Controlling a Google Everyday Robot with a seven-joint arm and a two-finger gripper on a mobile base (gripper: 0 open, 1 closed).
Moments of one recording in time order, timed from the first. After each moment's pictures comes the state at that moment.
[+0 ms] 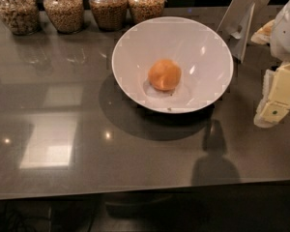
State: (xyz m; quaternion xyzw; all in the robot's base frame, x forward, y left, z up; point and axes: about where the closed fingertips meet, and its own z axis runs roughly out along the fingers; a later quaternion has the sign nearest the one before) arm 0.438 -0.217 0.976 -0.60 0.78 -0.03 0.16
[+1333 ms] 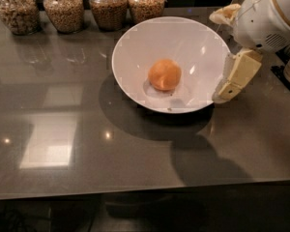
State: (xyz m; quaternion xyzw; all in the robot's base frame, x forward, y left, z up) arm 0.498 -0.150 0.985 -0.66 0.69 0.03 0.32
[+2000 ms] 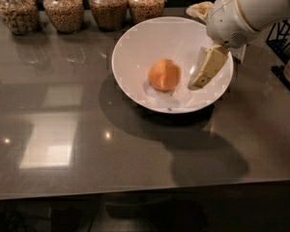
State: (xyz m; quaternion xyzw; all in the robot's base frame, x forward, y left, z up) arm 0.555 -0.112 0.973 -0.67 0.64 0.03 0.36
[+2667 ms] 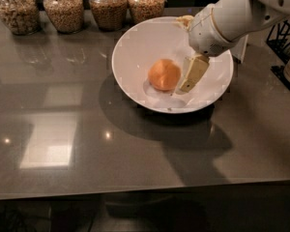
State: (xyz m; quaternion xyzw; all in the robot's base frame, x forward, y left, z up) arm 0.585 -0.091 0.933 -0.69 0.63 0.04 0.35
